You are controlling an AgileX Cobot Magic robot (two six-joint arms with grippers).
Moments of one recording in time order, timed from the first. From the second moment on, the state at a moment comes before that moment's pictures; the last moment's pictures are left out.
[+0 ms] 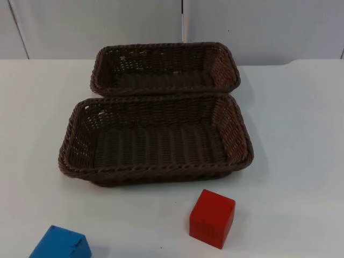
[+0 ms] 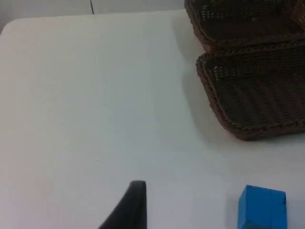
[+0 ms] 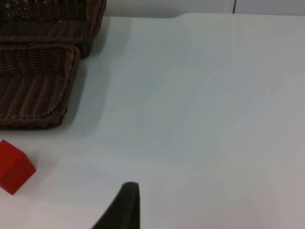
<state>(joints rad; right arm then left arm) 0.12 0.00 -0.52 0.00 1.08 0.00 0.03 0.00 -0.50 -0.14 1.09 0.10</state>
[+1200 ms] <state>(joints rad) 0.12 0.00 -0.52 0.00 1.08 0.00 0.03 0.14 -0.56 -0.14 1.07 0.08</state>
